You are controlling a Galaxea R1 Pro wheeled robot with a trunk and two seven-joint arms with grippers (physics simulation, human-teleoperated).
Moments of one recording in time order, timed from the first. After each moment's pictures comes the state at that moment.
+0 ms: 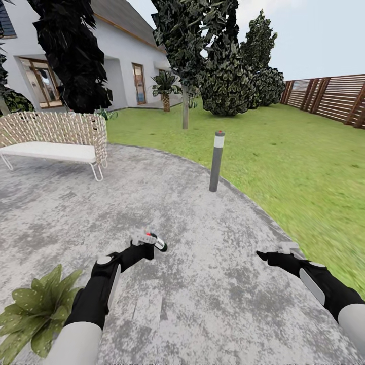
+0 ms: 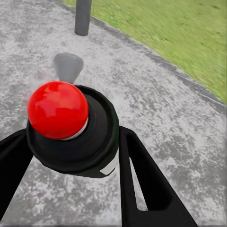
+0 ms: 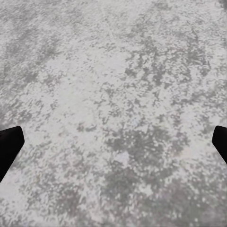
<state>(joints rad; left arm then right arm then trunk) -0.57 -0.15 0.22 -1.07 -0.29 0.28 -0.65 -0.73 -0.41 0.28 -0.58 -0.49 0.20 0.32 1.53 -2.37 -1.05</state>
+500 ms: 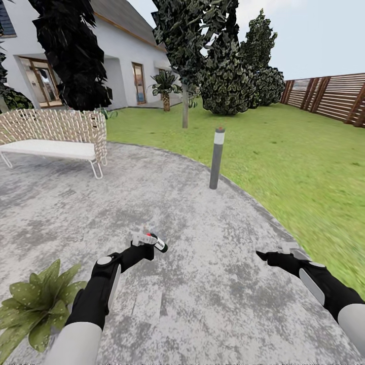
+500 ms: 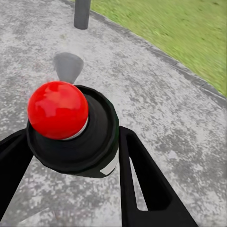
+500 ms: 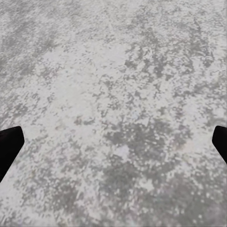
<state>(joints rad) -0.57 -0.15 0.22 -1.07 -0.29 0.28 -0.65 -0.73 -0.41 0.28 -0.58 -0.49 0.21 0.32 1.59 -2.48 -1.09</state>
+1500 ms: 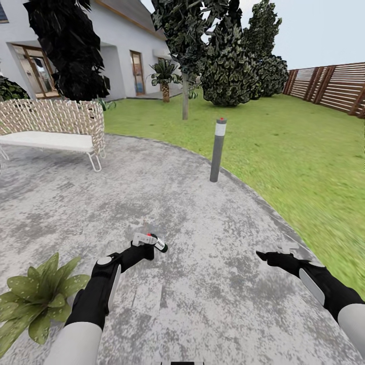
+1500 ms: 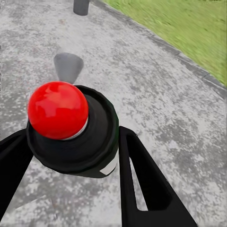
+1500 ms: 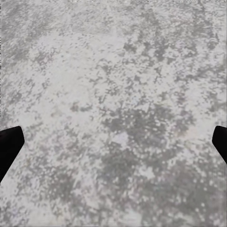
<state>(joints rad) -0.57 -0.15 0.22 -1.07 -0.29 0.28 -0.66 -0.73 -0.41 0.28 -0.58 -0.49 0.21 0.32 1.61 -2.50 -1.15</state>
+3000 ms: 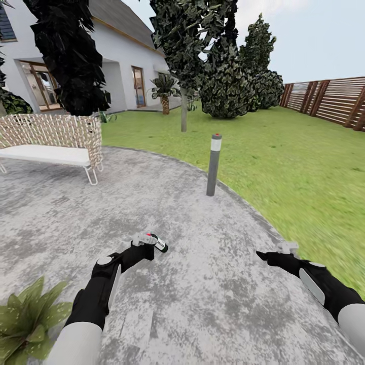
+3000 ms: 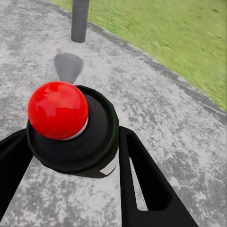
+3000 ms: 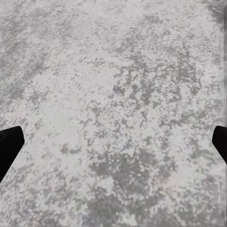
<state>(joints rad) -0.57 -0.15 0.22 -1.07 -0.28 0.28 -0.66 -0.73 -0.41 0.28 -0.59 -0.50 0.21 0.32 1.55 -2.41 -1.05</state>
